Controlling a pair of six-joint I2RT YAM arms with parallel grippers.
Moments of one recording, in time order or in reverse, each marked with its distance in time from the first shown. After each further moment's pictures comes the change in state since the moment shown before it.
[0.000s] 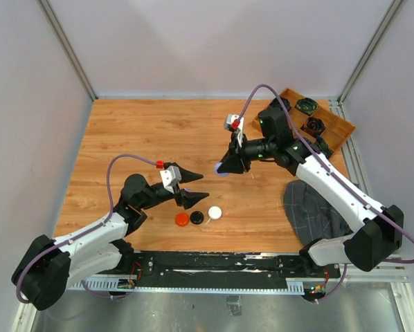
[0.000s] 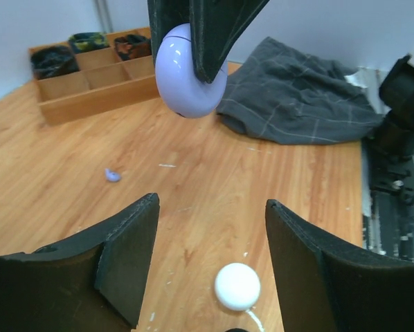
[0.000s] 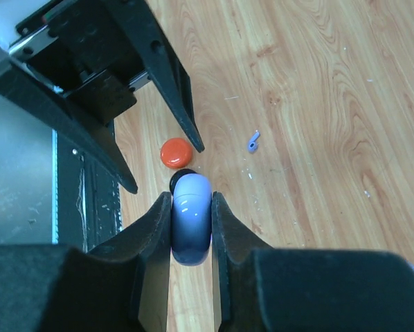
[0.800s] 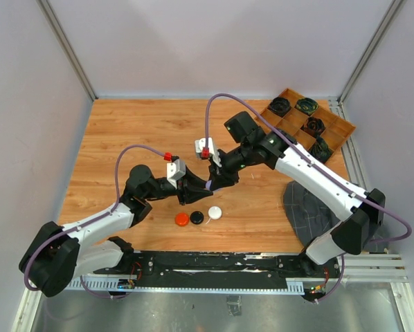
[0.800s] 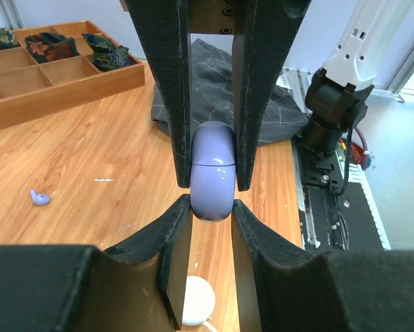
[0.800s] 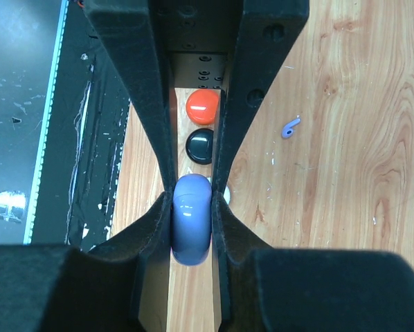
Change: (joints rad) left arm 0.025 0.139 0.100 0.048 0.241 -0.142; right arm 0.213 0.163 0.278 -0.457 0.082 -0.457
